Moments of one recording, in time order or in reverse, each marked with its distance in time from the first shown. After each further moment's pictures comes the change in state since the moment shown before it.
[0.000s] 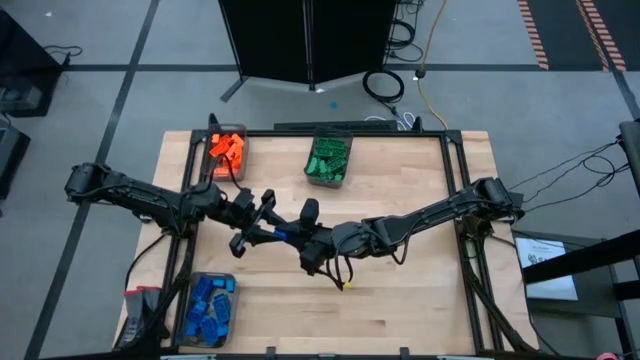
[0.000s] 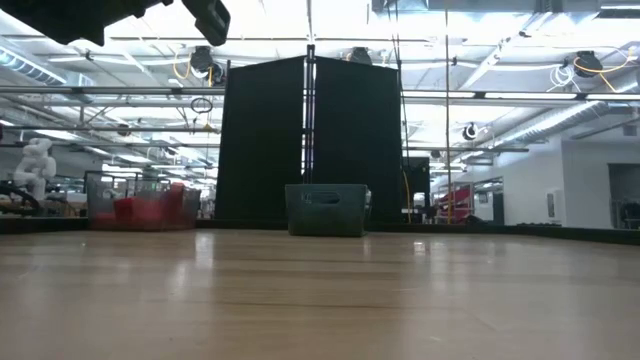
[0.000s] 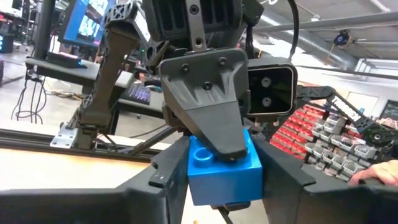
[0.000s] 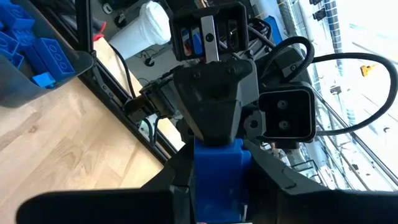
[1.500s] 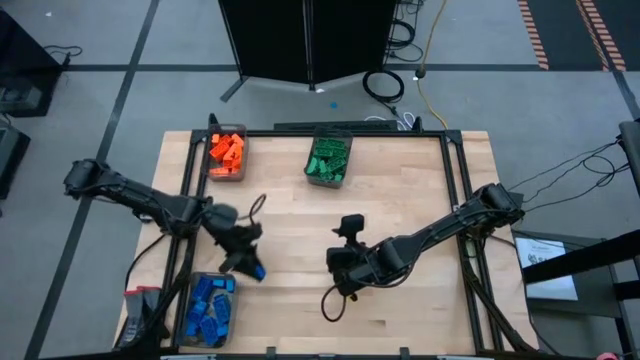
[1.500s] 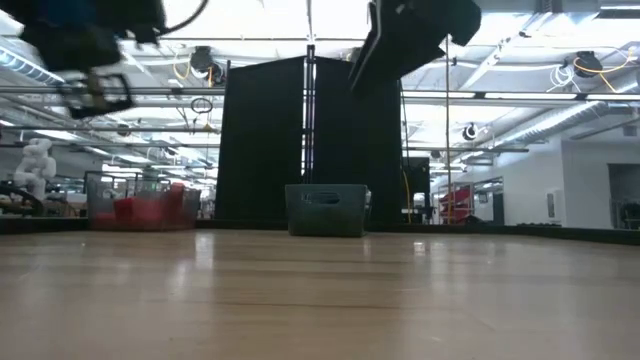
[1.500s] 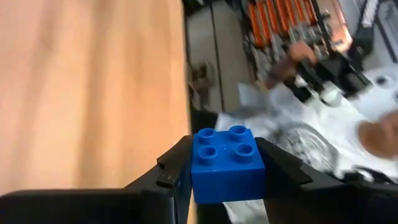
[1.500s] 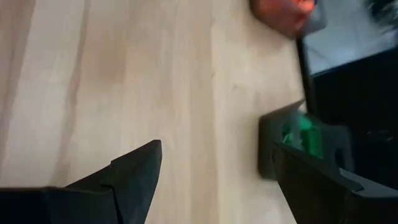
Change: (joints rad) left arm -0.144 -0.071 0.000 -0.701 0.269 -0.509; right arm 0.146 0.000 0.000 -1.003 0.257 1.112
